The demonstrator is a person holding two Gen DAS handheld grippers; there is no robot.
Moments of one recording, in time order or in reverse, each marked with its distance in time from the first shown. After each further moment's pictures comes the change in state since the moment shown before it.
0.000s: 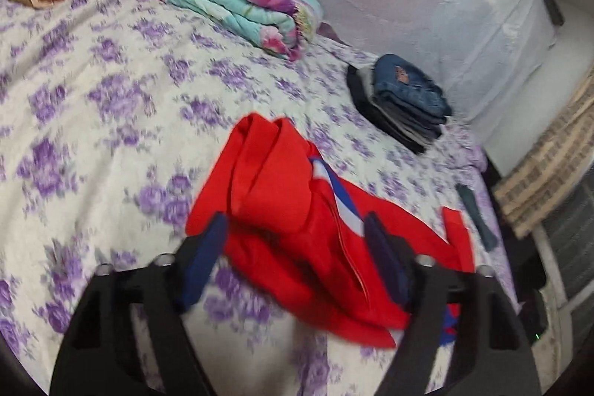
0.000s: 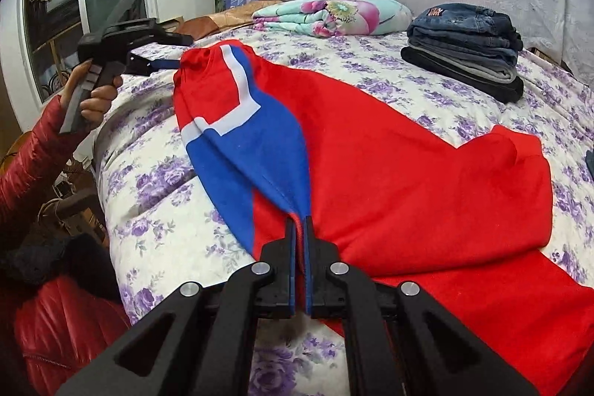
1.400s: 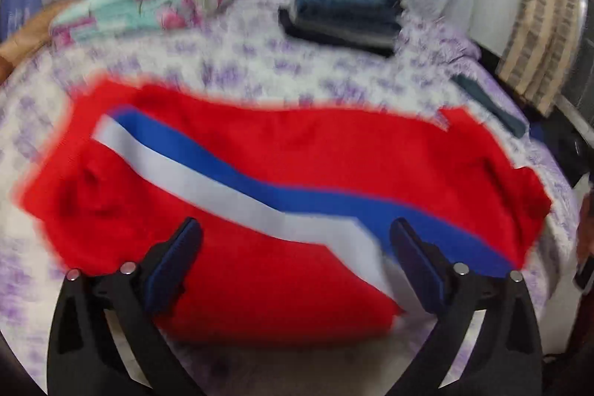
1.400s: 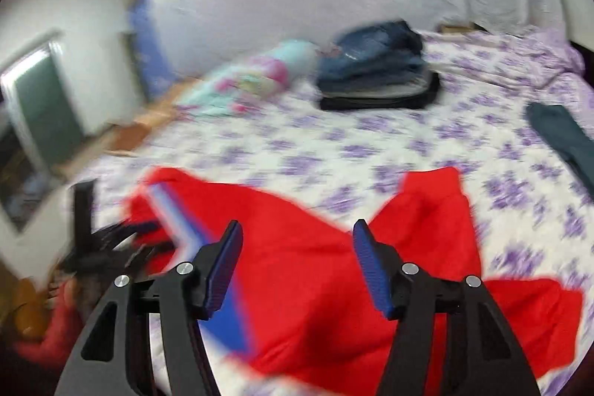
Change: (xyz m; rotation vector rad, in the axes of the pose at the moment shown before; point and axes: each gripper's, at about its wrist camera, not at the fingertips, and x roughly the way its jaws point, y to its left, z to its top) left arm 0.067 -0.099 -0.080 0.404 0.120 0.105; right arm -0.039 -0.062 0.066 0.416 -0.130 -0.183
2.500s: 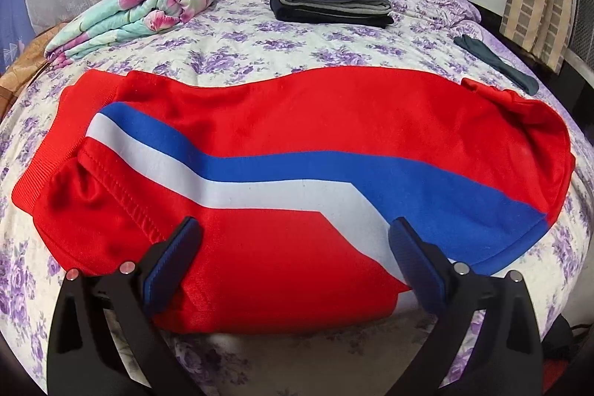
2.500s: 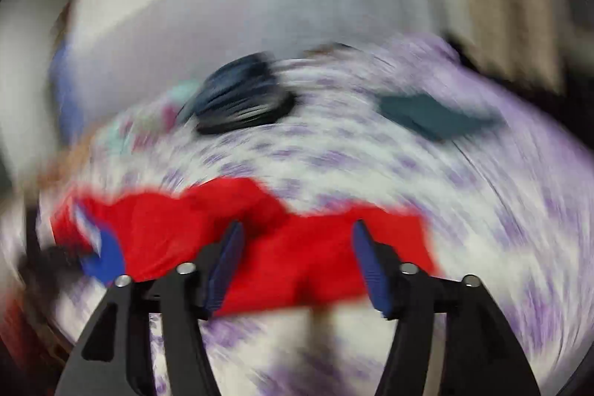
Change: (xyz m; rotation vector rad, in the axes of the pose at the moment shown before) left arm 0.000 -0.022 -0.013 0.133 0.013 0.068; right arm -0.092 -0.052 -0.089 0.010 -0.184 -0.310
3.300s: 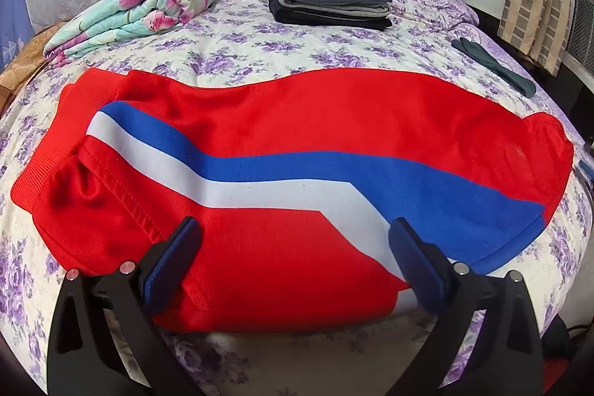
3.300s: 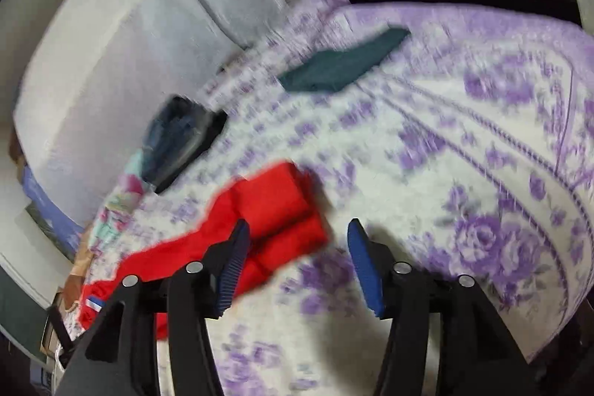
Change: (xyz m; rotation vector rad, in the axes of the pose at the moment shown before) left arm -0.001 0.000 -0.001 -0.004 -0.008 -0.011; right arm -0.037 -0.125 -0.052 0.602 -0.039 -0.002
